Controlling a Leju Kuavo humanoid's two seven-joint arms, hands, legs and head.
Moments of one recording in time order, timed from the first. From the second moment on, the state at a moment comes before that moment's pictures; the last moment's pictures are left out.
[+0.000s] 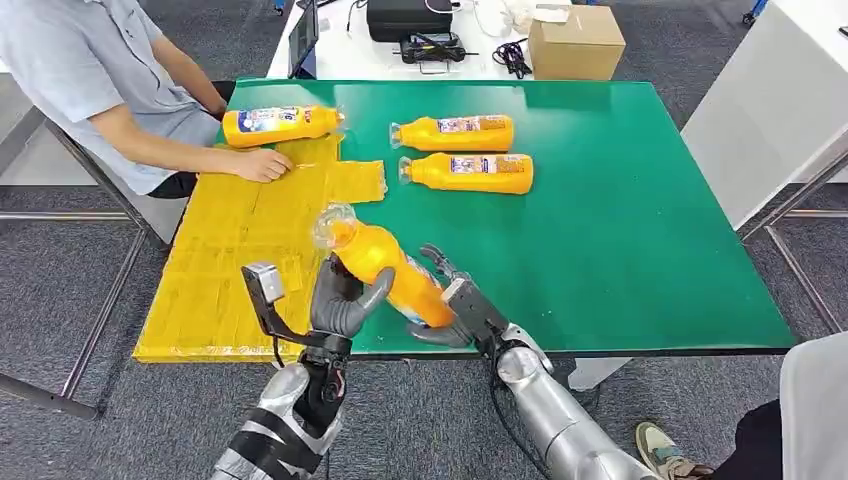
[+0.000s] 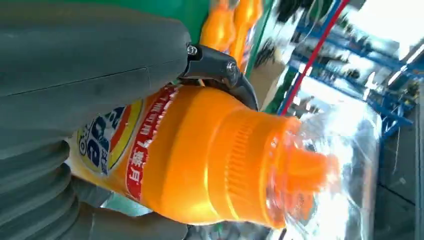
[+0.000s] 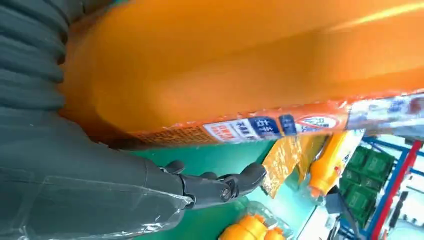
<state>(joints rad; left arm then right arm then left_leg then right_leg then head) -0.30 -0.29 -0.56 -1.08 0.34 -0.03 -0.57 -0.44 0.09 0.43 -0.77 0.25 0.09 -0.57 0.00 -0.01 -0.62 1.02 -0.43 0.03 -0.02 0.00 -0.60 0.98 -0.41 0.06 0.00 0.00</state>
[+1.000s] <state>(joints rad) -0.35 -0.22 -0.45 -1.12 -0.96 0.69 -0.36 -0.38 0.07 0.30 -0.81 0.32 -0.04 -0.56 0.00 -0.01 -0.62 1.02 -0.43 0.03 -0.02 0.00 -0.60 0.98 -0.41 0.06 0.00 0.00</state>
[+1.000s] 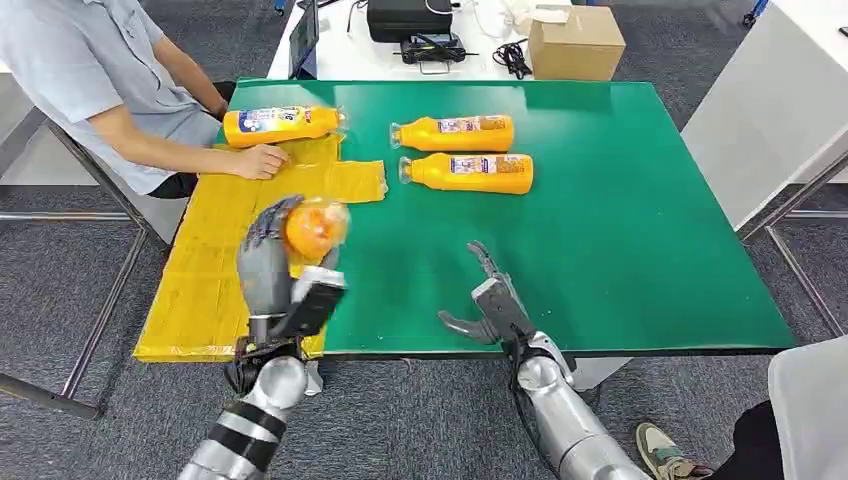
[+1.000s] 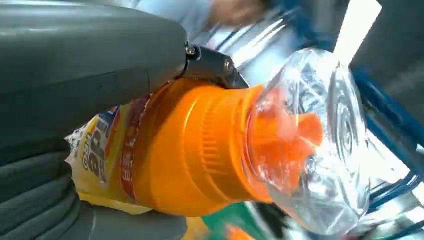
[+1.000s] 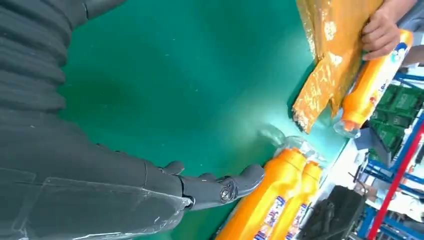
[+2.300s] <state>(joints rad) -0.71 -0.16 -0.67 -0.45 -1.32 0.15 -0.04 -0.40 0.11 0.22 -0.79 0.32 0.01 -0.59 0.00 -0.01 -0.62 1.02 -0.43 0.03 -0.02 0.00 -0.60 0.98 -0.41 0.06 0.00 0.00</state>
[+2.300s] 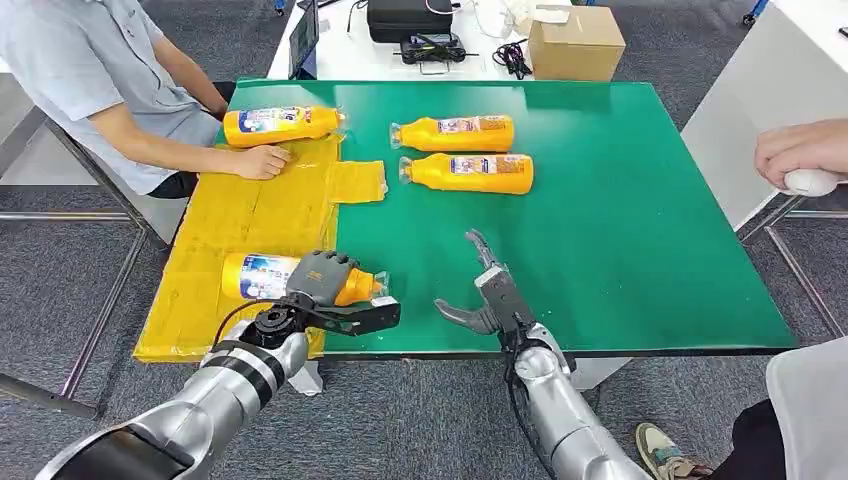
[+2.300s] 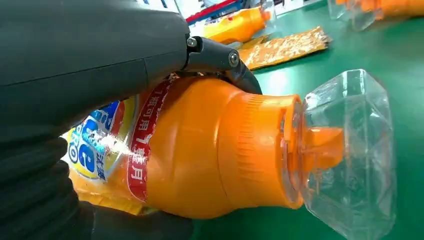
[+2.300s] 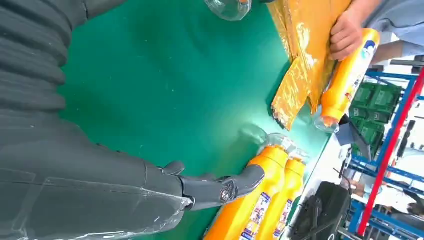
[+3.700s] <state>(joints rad) -0.73 -0.18 -0.56 -0.40 -1.10 0.24 -0.14 -0.43 0.12 0.20 -0.75 0.32 -0.03 -0.61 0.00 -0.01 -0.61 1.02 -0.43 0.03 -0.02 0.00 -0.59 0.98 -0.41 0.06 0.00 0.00</state>
